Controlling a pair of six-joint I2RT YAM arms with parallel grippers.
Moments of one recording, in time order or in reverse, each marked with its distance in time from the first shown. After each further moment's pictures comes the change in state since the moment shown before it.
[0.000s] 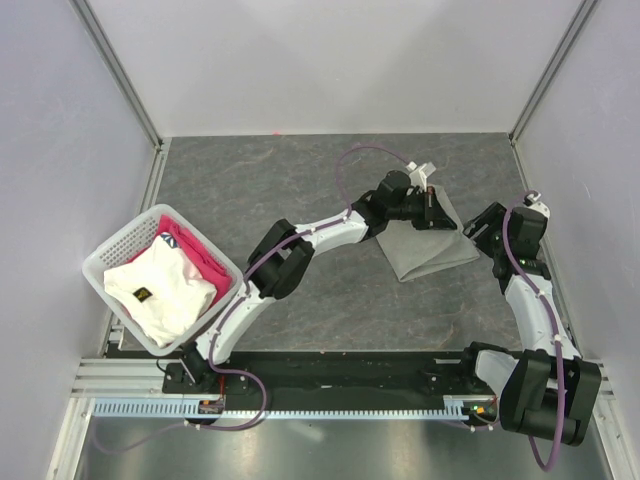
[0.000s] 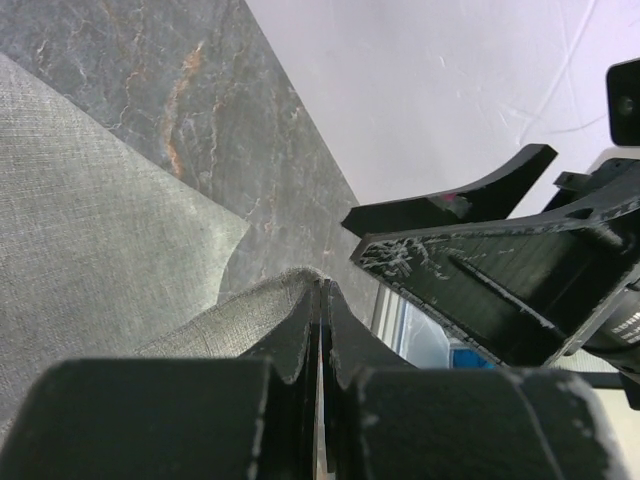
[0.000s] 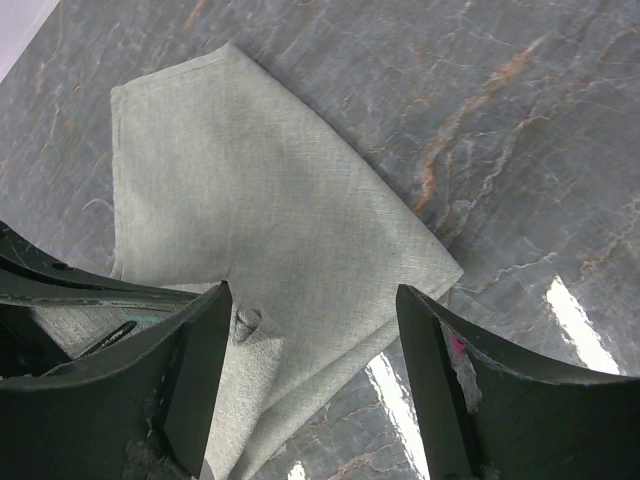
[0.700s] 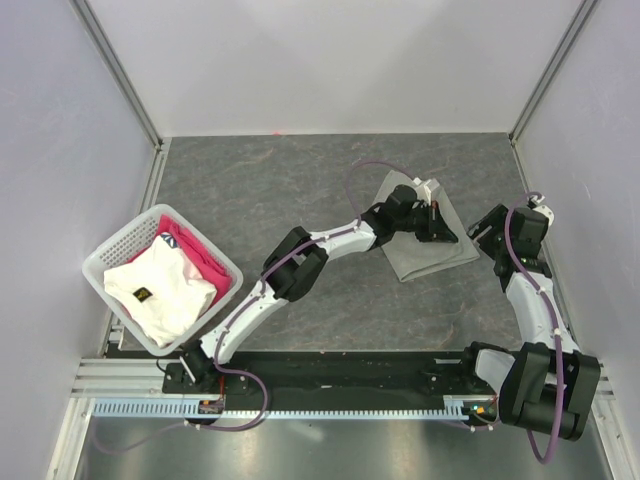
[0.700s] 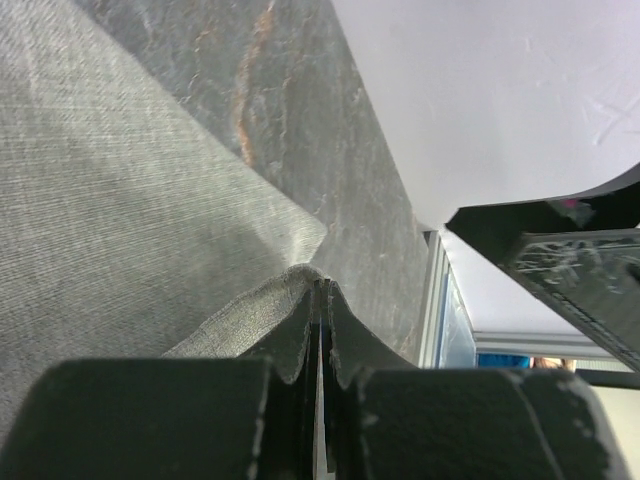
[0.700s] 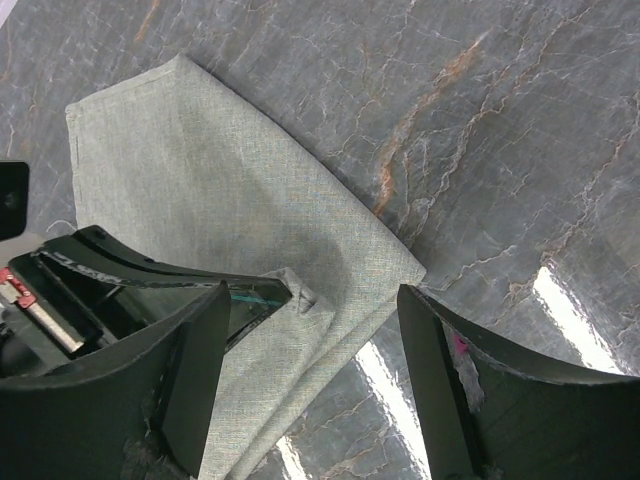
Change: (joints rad) left arm -0.017 0.200 0.161 -0.006 -0.001 -0.019; right arm -0.026 0.027 0.000 -0.013 0.055 0.010
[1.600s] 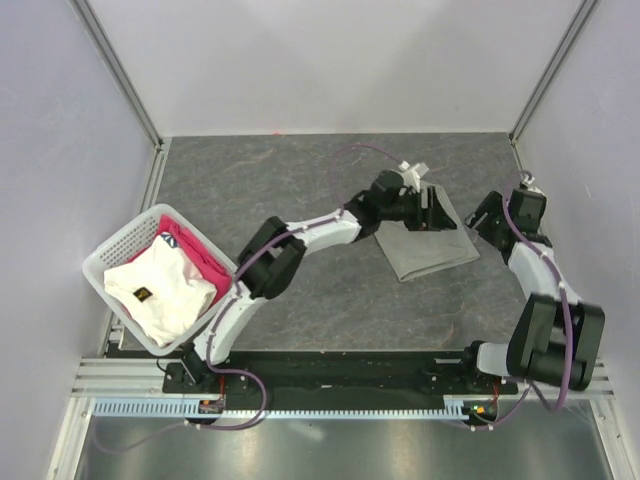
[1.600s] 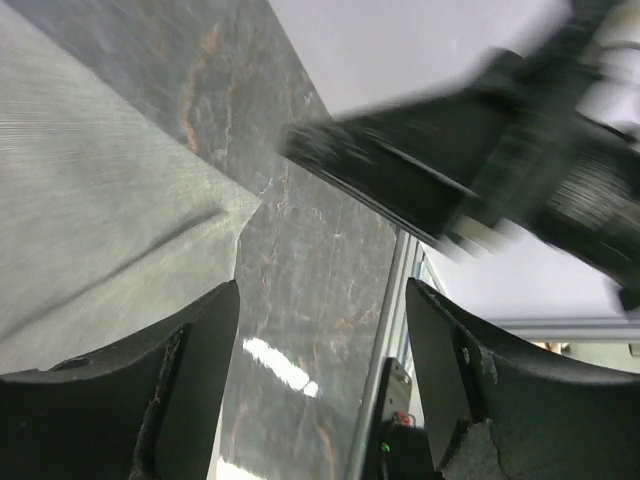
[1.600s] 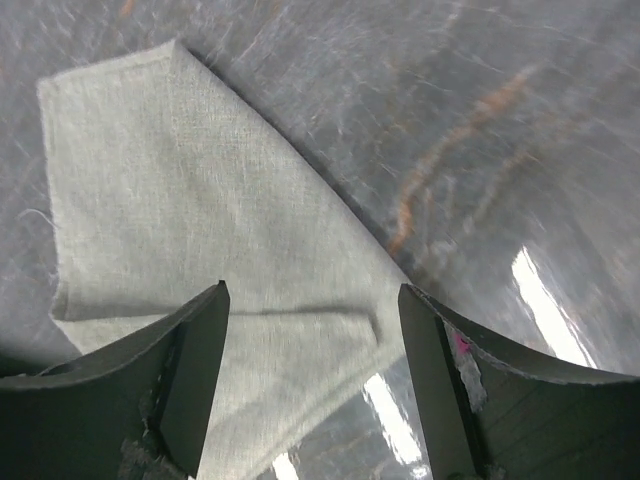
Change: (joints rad) left arm 0.021 -0.240 -0.249 0.020 -0.007 0.045; right arm -0.001 0.194 0.121 -0.004 -0.047 -0.082
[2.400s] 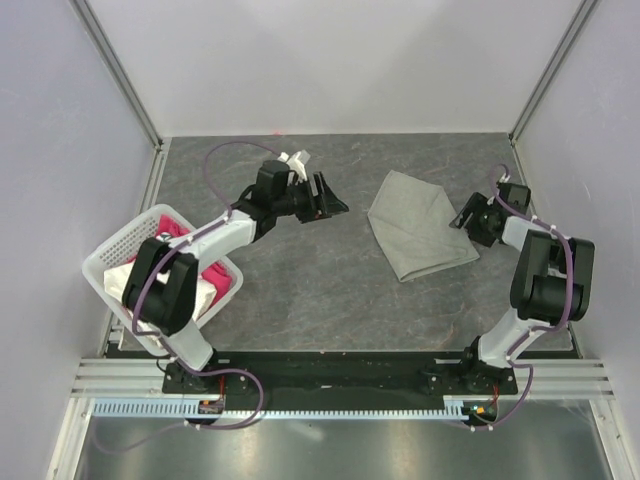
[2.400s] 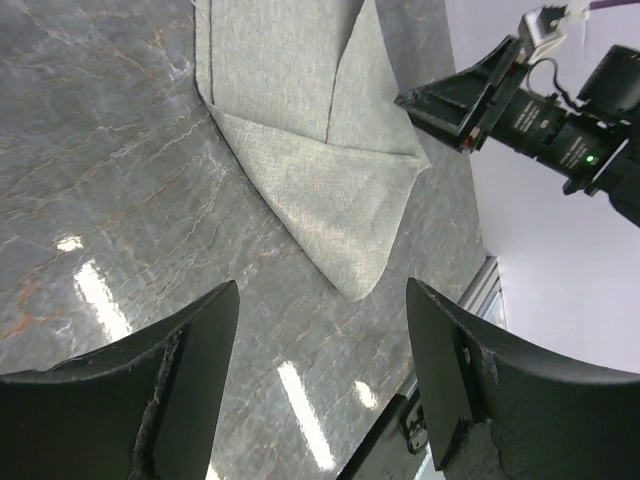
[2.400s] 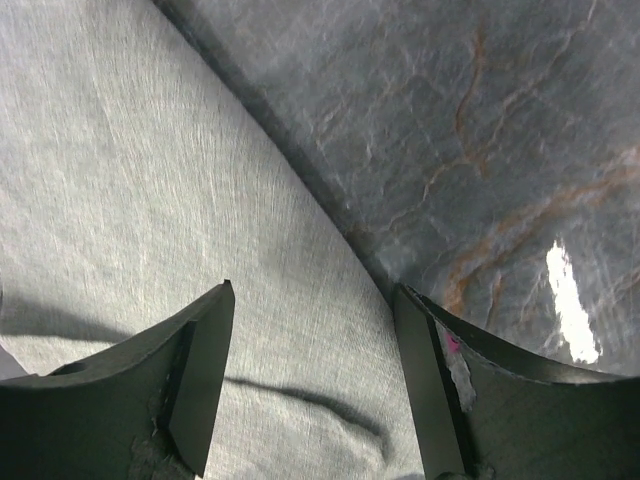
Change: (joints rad) left arm 0.391 -0.785 -0.826 -0.195 -0.079 0.174; right arm -0.002 0.455 0.191 0.045 -0.180 -0.099
